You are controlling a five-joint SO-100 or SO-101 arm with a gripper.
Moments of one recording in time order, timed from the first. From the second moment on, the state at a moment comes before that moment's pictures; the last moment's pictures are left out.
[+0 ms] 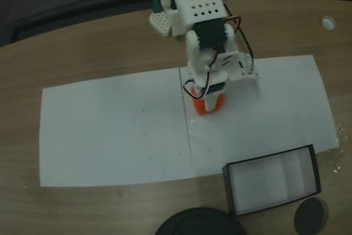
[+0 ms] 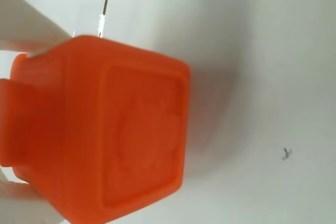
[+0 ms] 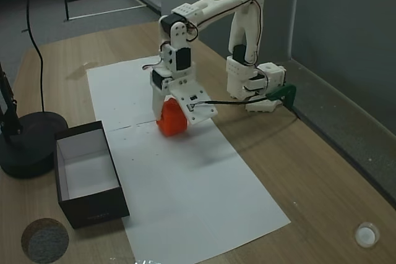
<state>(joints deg) -8.3 97.6 109.5 72.9 -1.4</state>
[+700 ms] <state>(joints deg) -26.2 78.4 35.4 82.9 -1.4</state>
